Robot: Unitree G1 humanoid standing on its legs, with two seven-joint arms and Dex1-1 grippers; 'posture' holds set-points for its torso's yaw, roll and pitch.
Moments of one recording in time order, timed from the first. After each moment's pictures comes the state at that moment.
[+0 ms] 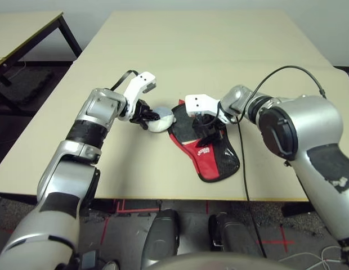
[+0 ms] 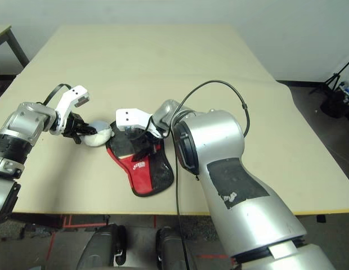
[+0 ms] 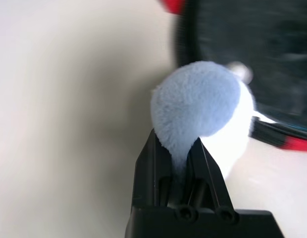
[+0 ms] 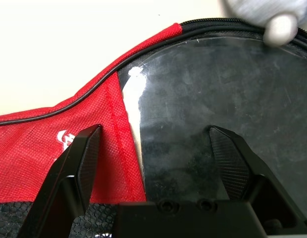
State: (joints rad) left arm -1.04 0.56 -0.29 0.91 0.11 0.49 -1.03; right arm -1.58 -0.11 -0.06 2.04 -0.82 -0.35 1.13
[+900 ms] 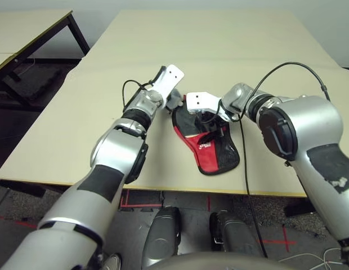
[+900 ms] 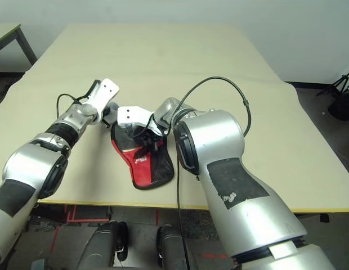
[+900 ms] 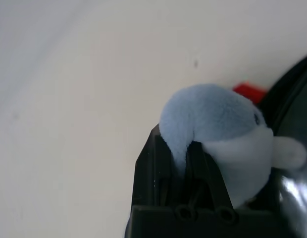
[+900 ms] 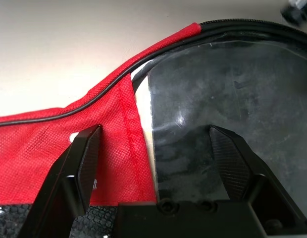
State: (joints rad) left arm -1.25 0.18 -0.21 1.40 0.29 0.08 -0.19; right arm -1.59 -0.09 -0.05 2.01 -0.81 -0.27 1.12
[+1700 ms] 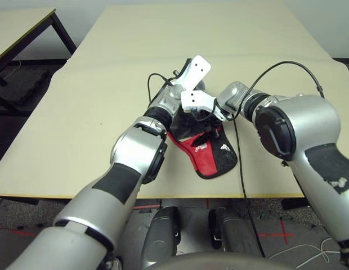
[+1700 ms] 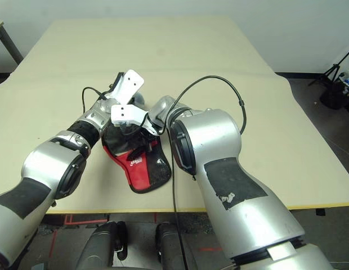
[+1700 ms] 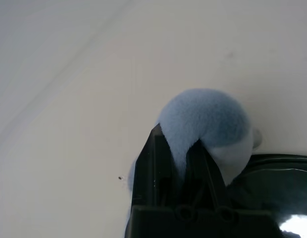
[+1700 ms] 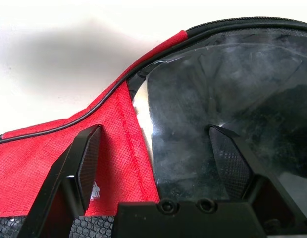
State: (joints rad) left arm -1.29 0.07 -0.14 1.39 0.32 0.00 -0.28; right arm -1.59 -0.07 -0.08 2.01 -0.78 -0.28 1.17
